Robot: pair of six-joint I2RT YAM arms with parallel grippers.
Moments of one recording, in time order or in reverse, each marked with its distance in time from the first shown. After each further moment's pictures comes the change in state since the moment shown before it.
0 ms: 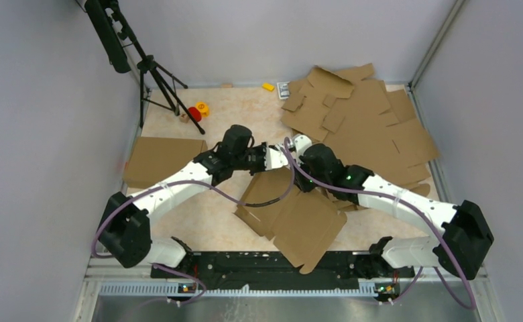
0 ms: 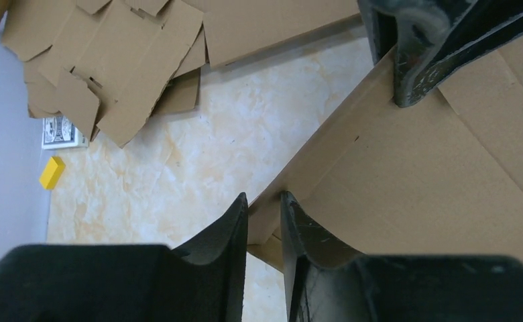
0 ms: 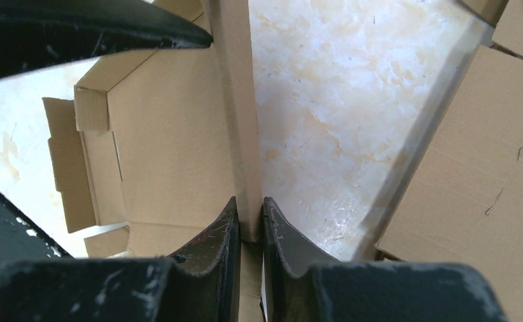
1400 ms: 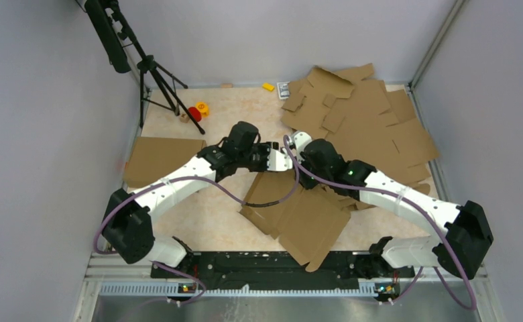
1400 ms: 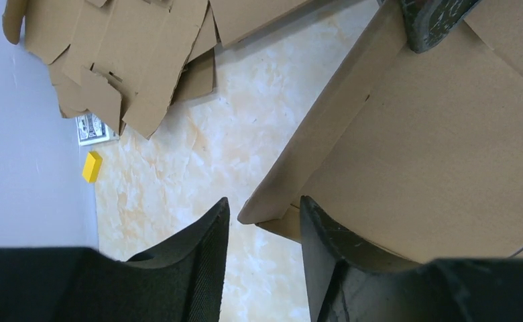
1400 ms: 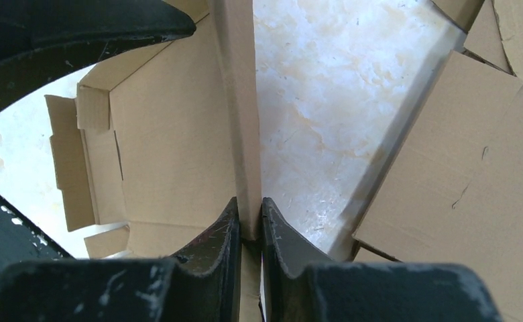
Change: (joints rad) left arm -0.025 0.034 0.097 -0.145 -0.124 0.163; right arm -0.008 0.003 0.074 -0.102 0.001 -0.059
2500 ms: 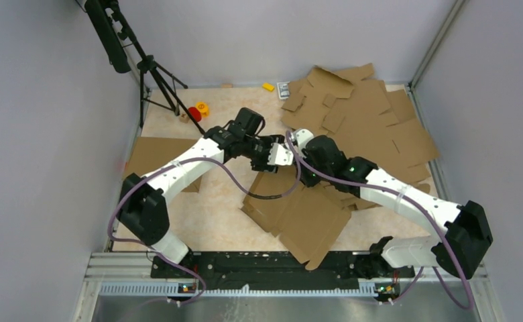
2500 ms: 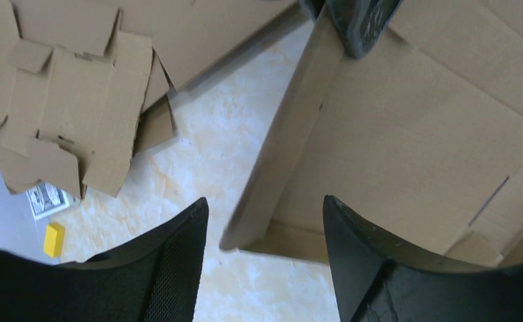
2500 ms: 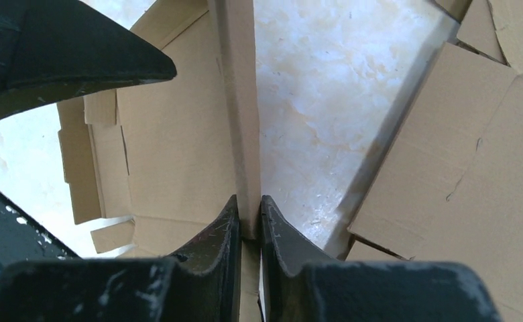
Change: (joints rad) left arm 0.057 0.175 0.259 -0.302 0.217 0.165; right arm -0.032 0.007 0.028 -0.042 -0.011 0.019
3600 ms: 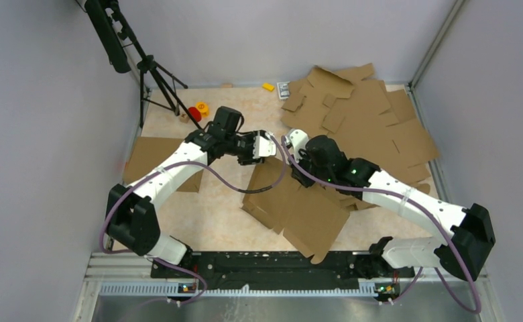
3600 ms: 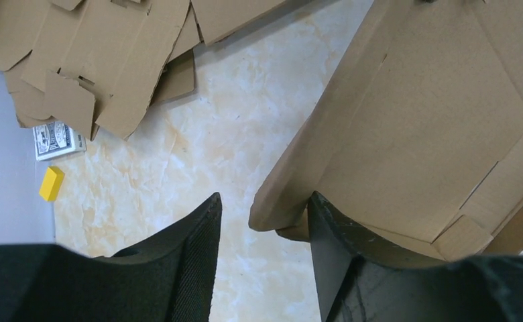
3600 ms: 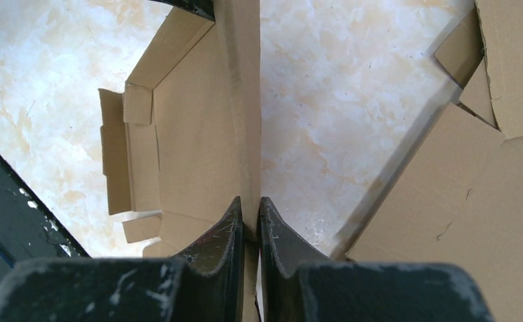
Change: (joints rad) left arm 0.130 -0.121 -0.145 0.123 0.103 -0.072; right arm 0.039 -0.024 0.020 0.032 -0.049 -0.120
